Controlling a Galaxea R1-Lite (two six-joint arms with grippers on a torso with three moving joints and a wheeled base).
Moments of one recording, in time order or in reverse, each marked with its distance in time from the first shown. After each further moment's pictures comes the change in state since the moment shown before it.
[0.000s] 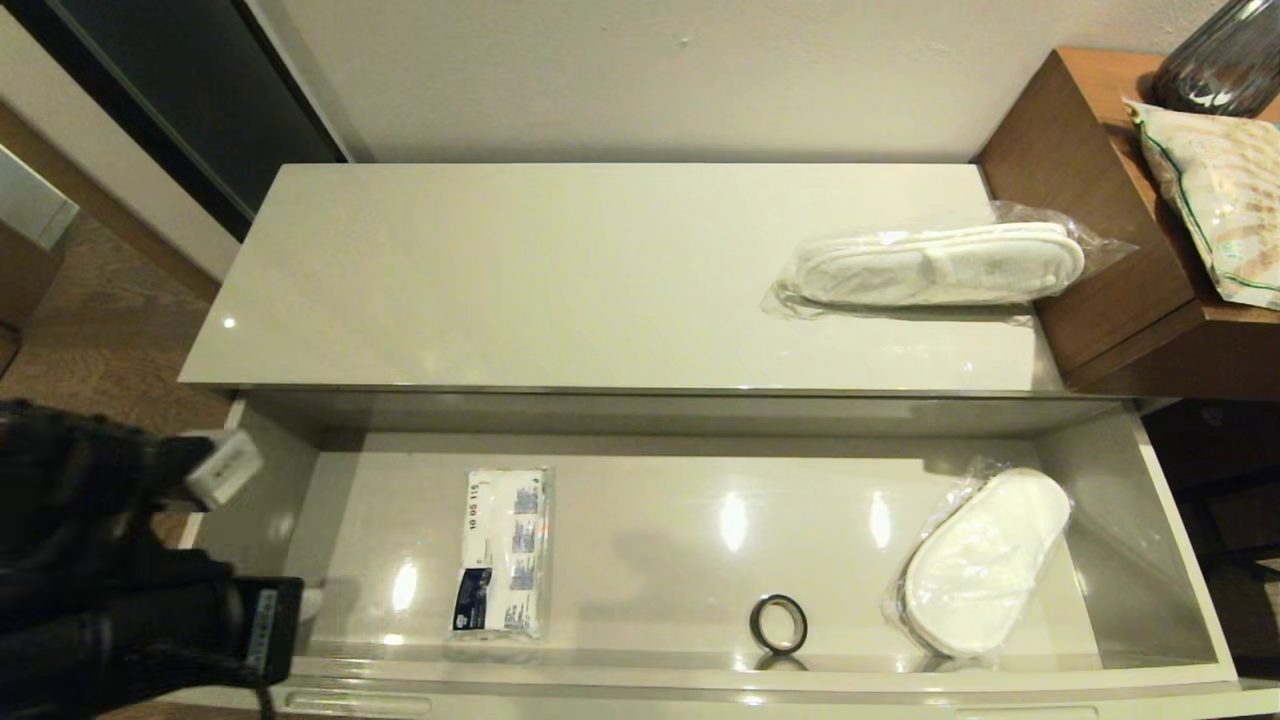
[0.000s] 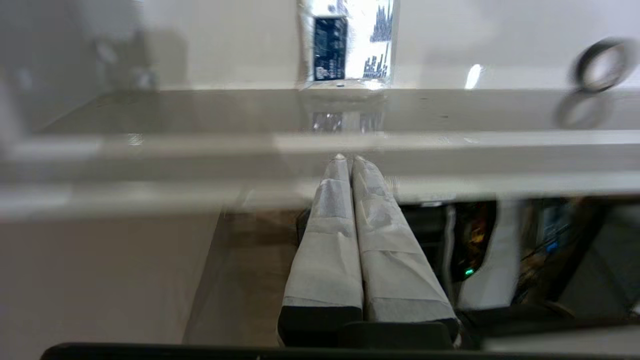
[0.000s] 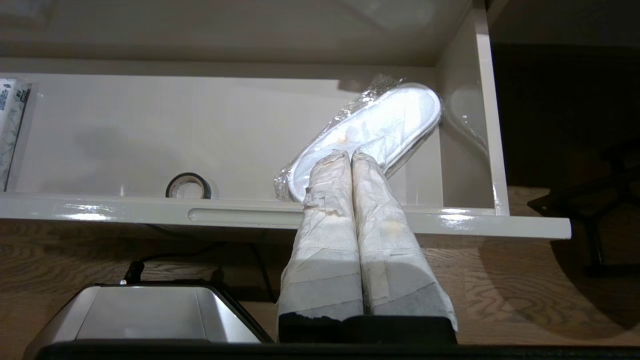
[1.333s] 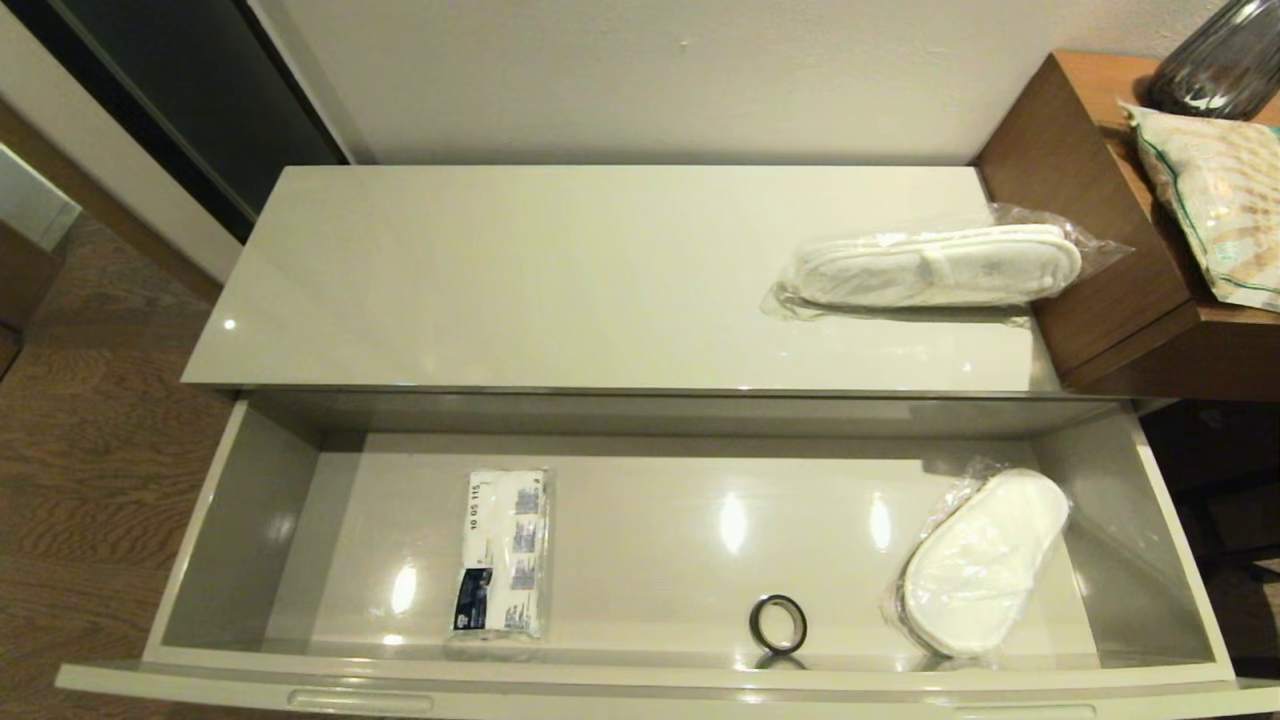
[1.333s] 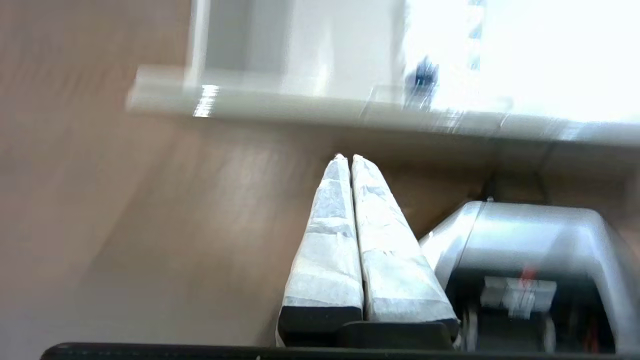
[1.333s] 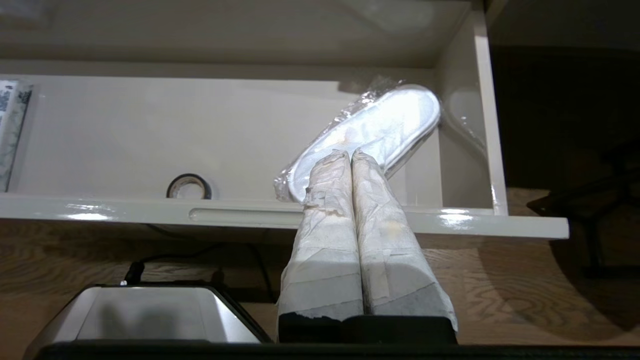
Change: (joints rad) left arm 0.344 -1.172 0.505 0.159 -0.055 0.245; right arm 0.000 0.000 -0.001 0.000 0.000 -0.001
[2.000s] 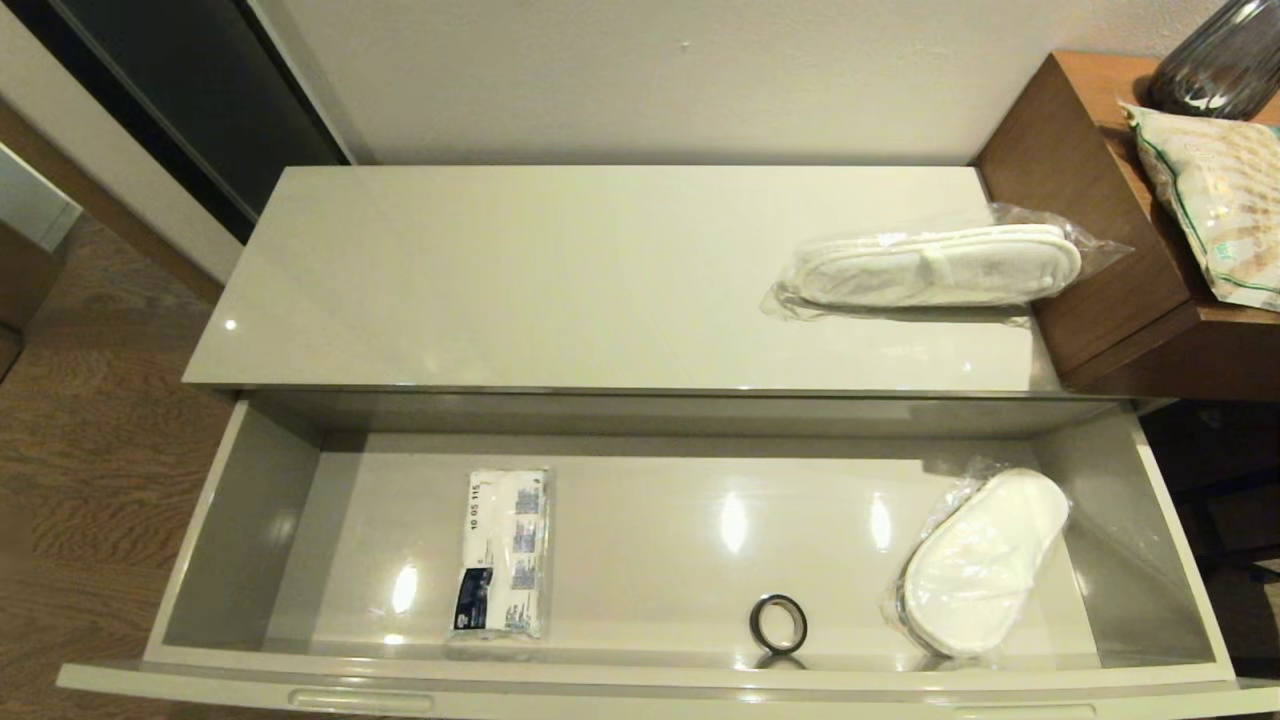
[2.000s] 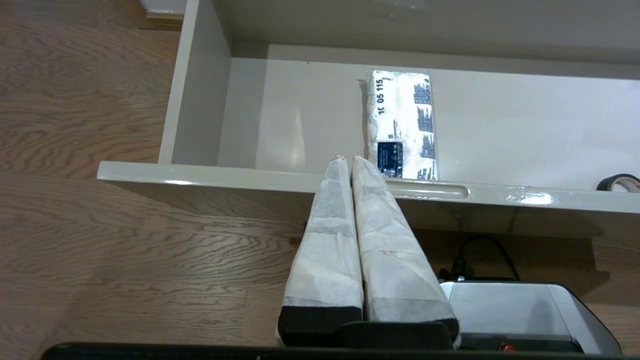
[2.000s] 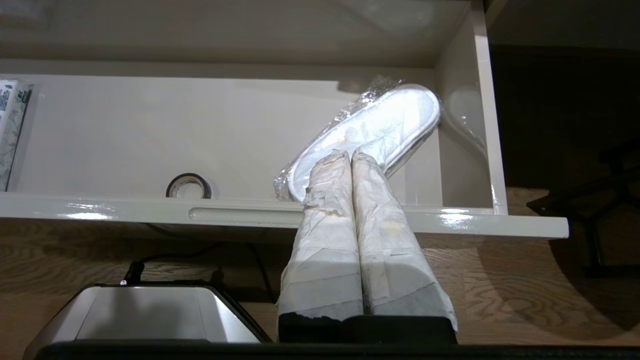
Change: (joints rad) left arm 0.002 -0.004 0.157 -0.386 -0.059 -0.022; right arm 0.000 0.000 0.000 0.000 0.000 0.000
